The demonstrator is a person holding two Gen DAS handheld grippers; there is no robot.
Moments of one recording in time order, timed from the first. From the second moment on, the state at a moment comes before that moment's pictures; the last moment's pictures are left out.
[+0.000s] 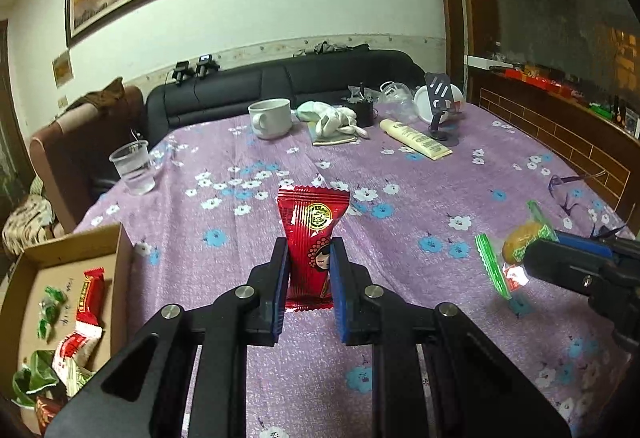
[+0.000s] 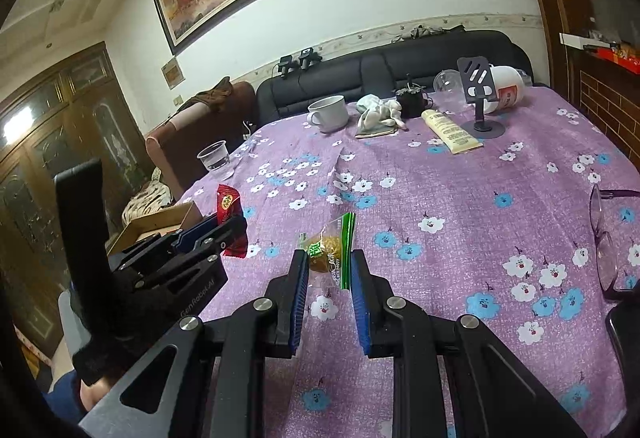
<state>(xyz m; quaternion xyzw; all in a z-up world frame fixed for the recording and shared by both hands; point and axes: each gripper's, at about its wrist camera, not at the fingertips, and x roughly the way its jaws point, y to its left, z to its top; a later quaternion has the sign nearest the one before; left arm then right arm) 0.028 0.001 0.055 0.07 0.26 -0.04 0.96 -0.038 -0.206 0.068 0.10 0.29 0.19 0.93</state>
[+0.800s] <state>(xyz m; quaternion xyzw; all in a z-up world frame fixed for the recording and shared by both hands) -0.001 -0.027 0.071 0.14 0.19 0.01 0.97 -0.052 -0.212 0.081 0.11 0.25 0.19 0.94</state>
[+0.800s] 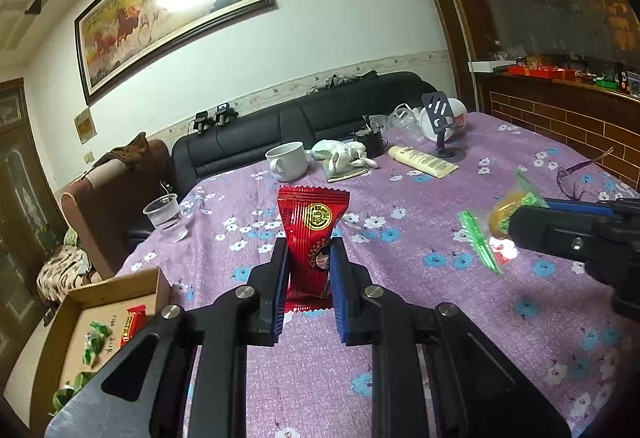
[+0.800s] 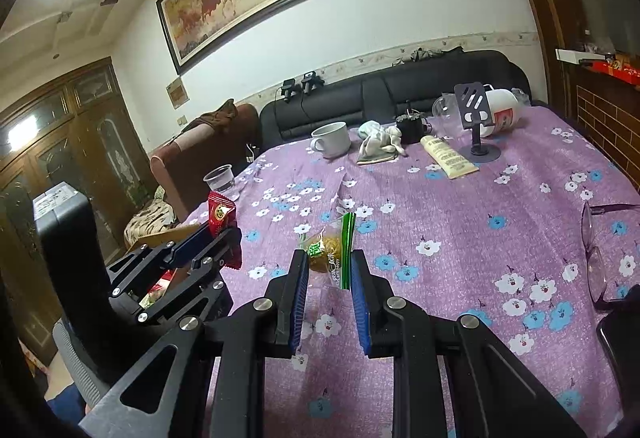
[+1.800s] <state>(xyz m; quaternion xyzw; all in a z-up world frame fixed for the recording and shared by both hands) -0.076 0.134 0.088 0.02 0.21 0.13 0.97 -0.086 -0.135 0.118 0.07 0.23 0.27 0.93</state>
